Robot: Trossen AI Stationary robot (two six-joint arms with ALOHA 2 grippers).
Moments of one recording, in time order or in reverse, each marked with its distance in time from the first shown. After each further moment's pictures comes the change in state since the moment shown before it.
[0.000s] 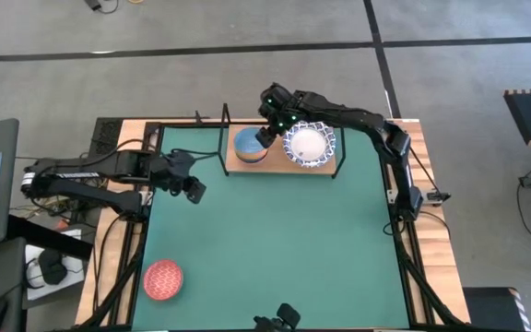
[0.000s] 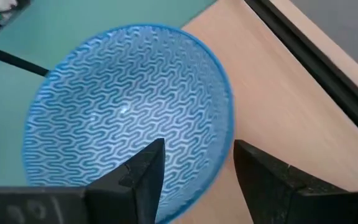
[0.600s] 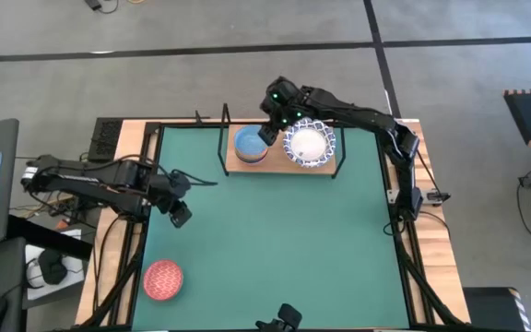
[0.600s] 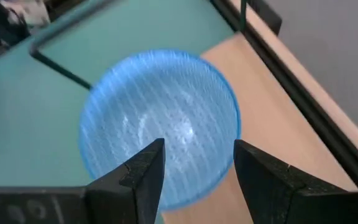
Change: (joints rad) left arm -0.137 -0.041 -0.100 -0.158 0.224 0.011; right arm 0.006 -0.083 0.000 0.014 0.021 -0.078
